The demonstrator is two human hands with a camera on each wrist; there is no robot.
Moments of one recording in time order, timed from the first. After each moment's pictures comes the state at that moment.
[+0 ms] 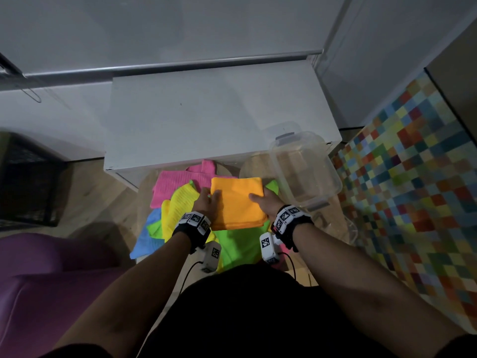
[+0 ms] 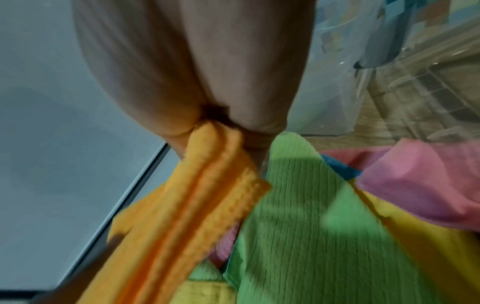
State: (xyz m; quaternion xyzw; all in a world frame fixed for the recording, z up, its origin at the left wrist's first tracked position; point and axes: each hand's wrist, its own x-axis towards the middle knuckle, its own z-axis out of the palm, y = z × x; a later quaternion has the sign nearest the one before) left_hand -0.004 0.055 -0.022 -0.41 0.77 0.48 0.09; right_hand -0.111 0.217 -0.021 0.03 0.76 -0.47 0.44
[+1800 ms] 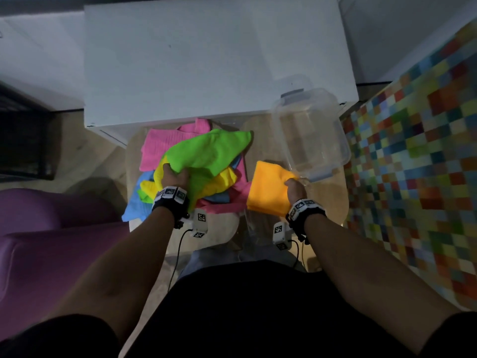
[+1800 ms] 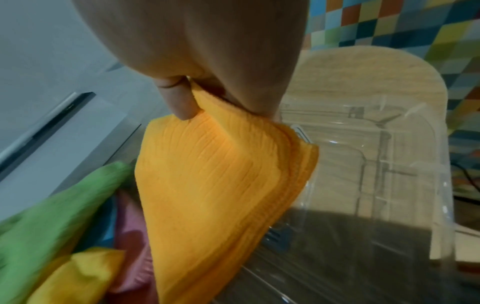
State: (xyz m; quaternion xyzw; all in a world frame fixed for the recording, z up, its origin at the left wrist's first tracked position) left_hand 0.028 0.022 -0.056 -0.58 0.69 0.45 0.01; right_hand -0.113 0.297 -0.058 0.24 0.81 -0.37 0.37
